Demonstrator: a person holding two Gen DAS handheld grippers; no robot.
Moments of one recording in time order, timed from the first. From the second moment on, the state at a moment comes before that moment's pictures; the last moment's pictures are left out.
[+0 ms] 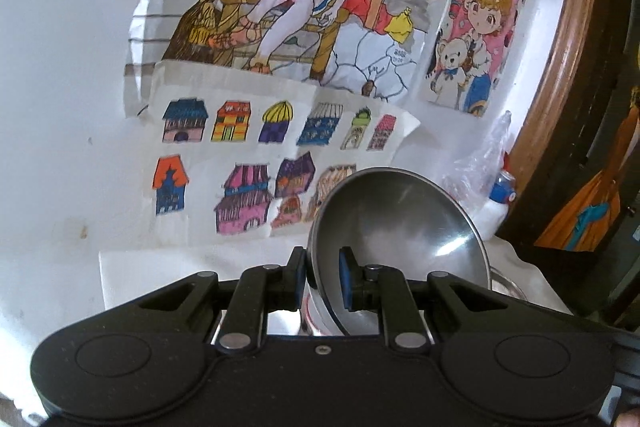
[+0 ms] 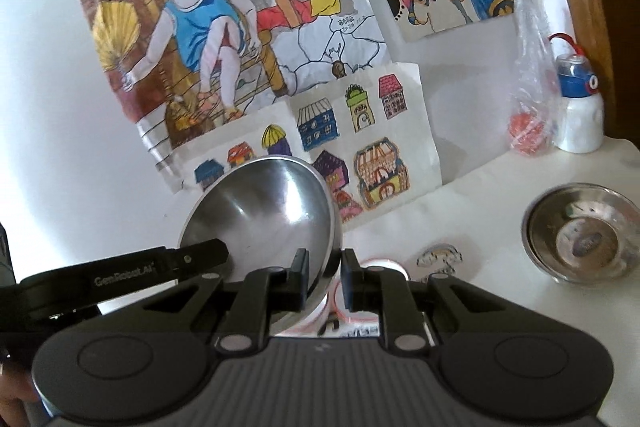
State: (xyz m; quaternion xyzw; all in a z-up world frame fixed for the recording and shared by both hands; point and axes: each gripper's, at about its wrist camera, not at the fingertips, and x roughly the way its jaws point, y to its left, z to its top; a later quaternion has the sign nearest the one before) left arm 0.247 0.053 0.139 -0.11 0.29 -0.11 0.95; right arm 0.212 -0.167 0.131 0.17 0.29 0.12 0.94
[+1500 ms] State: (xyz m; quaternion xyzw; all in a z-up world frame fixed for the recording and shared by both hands) left arm 0.158 0.064 0.030 -0.08 0.46 -0.09 0.88; right arm 0.128 -0.130 0.037 0.05 0.44 0.14 0.88
